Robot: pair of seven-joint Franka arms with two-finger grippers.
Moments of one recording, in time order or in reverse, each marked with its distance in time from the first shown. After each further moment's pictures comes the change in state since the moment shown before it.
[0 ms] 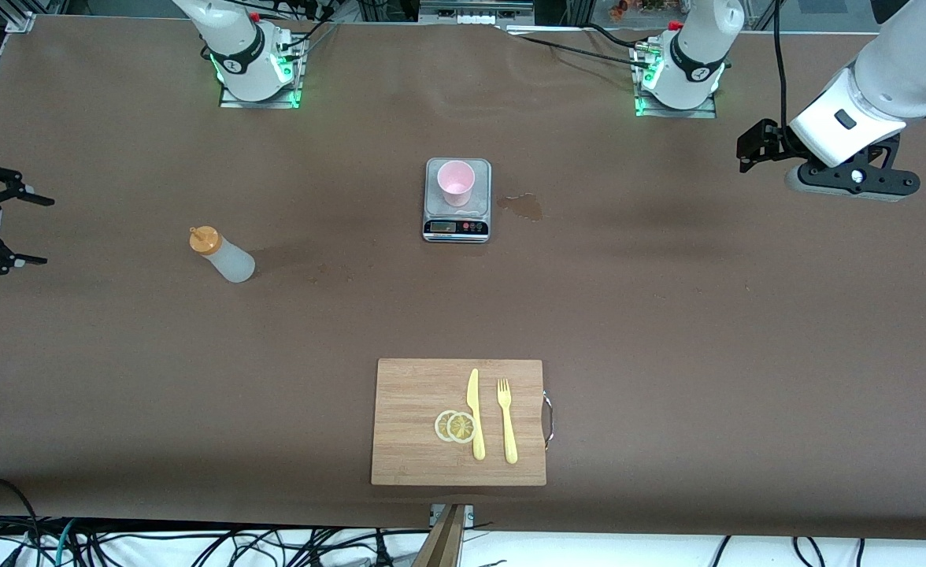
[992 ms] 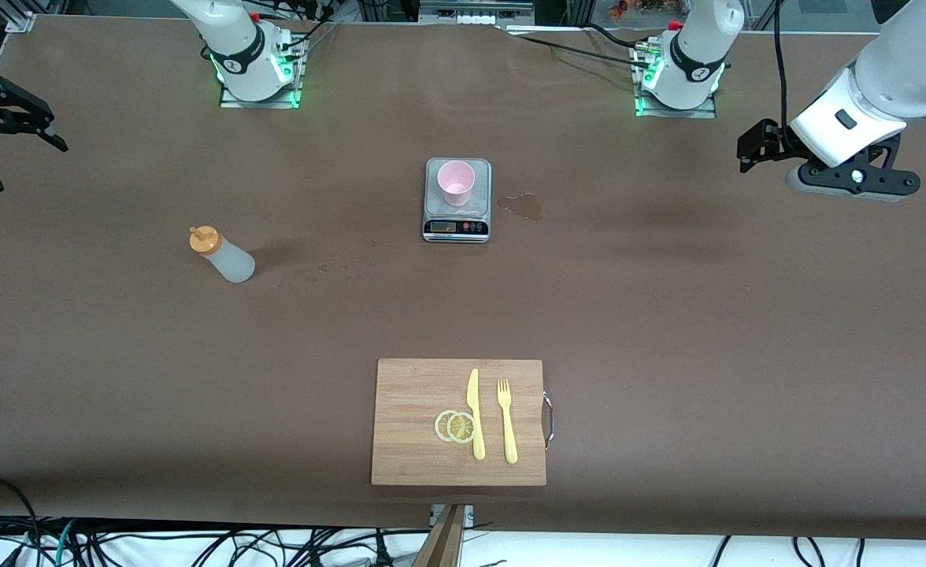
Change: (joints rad) left arm 0.000 0.000 0.001 0.000 0.000 0.000 0.000; right arm 0.185 -0.264 -0.003 -0.076 -0.180 0.010 1.191
